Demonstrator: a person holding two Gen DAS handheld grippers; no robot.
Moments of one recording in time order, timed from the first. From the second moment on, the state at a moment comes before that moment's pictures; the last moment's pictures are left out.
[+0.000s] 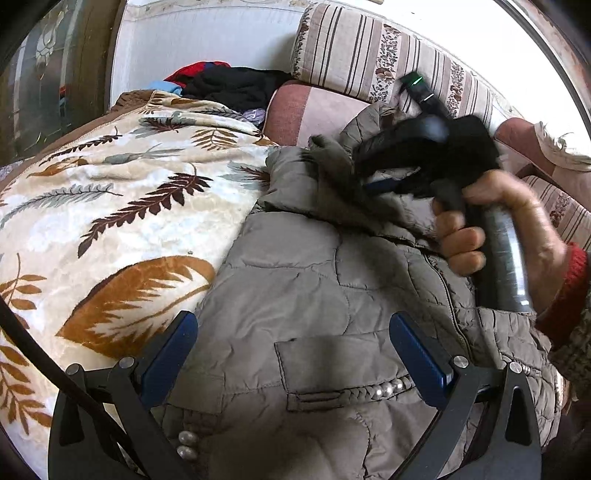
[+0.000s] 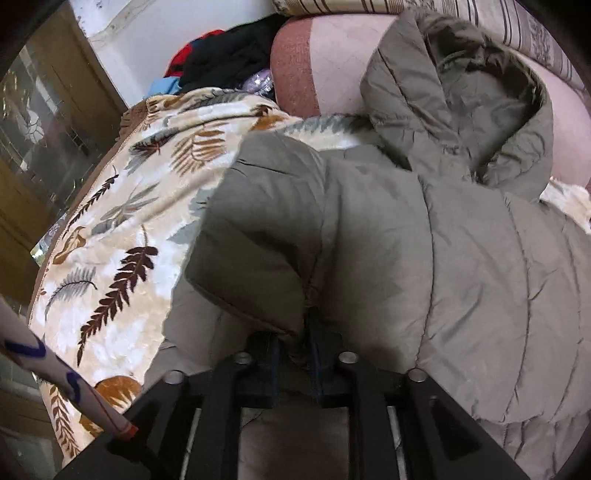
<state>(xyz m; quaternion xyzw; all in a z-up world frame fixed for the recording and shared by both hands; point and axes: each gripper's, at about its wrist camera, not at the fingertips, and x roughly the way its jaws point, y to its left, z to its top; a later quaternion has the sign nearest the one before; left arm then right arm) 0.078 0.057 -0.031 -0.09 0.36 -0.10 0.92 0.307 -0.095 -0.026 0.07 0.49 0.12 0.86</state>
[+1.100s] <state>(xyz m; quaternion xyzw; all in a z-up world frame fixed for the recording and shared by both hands) 0.086 0.091 -0.033 -0.13 0.42 -0.07 0.90 0.056 -0.348 0.004 0.11 0.47 -0.11 0.87</state>
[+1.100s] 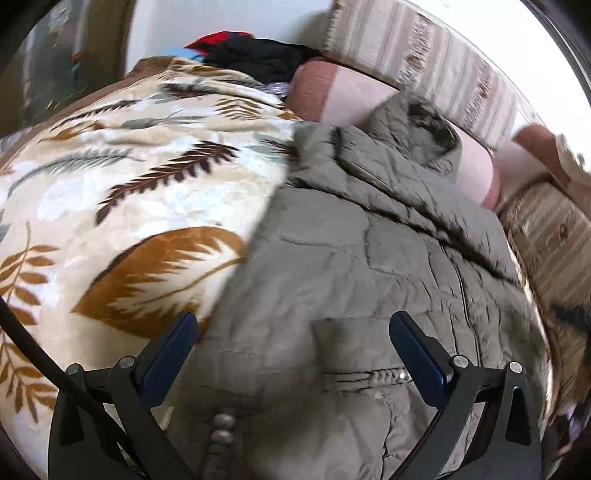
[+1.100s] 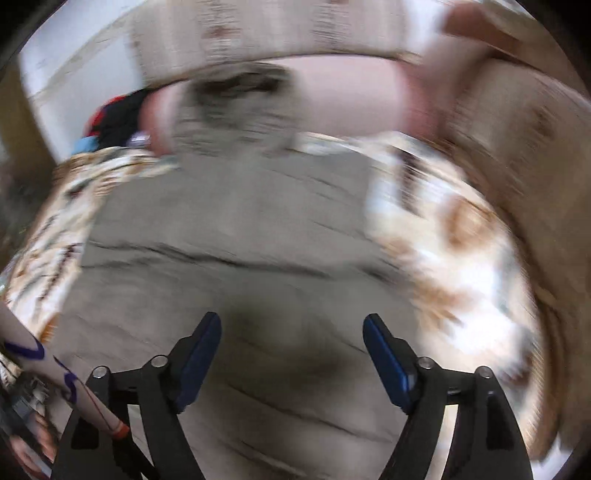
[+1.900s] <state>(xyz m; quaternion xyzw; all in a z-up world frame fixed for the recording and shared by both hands) 0.054 0.078 -0.043 -0.02 0.50 -0.04 0.87 -0.044 -0.406 -0.074 0.28 0.47 -0.09 0.83</state>
